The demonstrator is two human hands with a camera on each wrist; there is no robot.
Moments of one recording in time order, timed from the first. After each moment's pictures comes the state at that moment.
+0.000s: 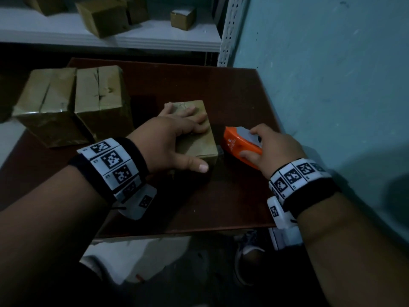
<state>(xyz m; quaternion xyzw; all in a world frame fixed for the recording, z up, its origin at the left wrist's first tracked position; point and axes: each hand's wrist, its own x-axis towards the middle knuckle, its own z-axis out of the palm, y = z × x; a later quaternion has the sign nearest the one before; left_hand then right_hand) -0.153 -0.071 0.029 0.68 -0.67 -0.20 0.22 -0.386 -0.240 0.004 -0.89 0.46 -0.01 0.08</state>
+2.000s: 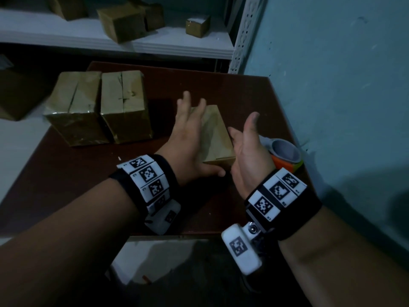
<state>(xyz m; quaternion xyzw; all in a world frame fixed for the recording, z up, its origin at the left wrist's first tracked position) -0.172 -0.067 0.007 0.77 -0.53 -0.17 0.30 -0.305 -0.167 -0.003 -0.45 0.34 -0.23 0.80</state>
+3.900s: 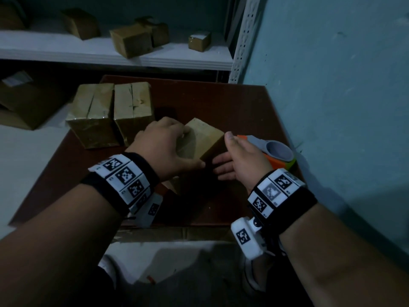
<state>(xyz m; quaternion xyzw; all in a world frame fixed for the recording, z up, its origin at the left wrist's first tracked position) -0.166 -0.021 0.056 0.85 -0.49 -0.12 0.13 -0.335 -0.159 0.012 -0.64 0.38 -0.16 0.65</state>
